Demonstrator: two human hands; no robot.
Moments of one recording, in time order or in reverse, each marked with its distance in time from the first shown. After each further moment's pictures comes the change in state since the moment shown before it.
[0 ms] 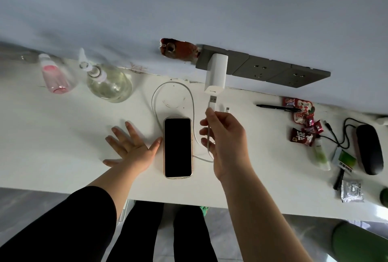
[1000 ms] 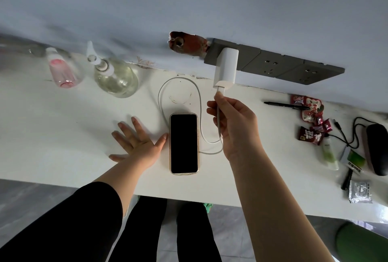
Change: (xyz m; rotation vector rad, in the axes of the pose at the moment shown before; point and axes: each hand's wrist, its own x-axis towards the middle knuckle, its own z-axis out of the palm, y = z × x) left_hand -0.003 0.002 -0.003 -0.019 -0.032 -0.003; right_hand 0.017 -0.017 0.008 0.106 0.017 0.065
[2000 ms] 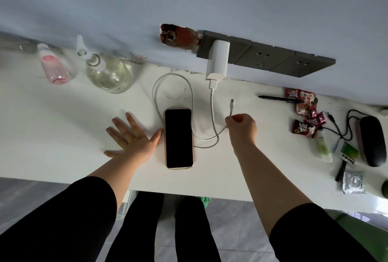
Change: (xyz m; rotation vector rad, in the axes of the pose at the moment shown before) left_hand 0.003 -0.002 0.006 0.010 0.069 -0.021; right_hand 0.076 0.062 -0.073 -0.686 0.321 -0.105
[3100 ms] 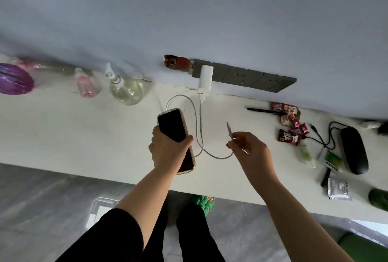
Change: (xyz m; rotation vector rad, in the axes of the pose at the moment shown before) left_hand -0.122 0.074 -0.035 -0.587 0.126 0.034; right_hand -0.089 -0.007 -0.109 0.032 -0.245 -0.415
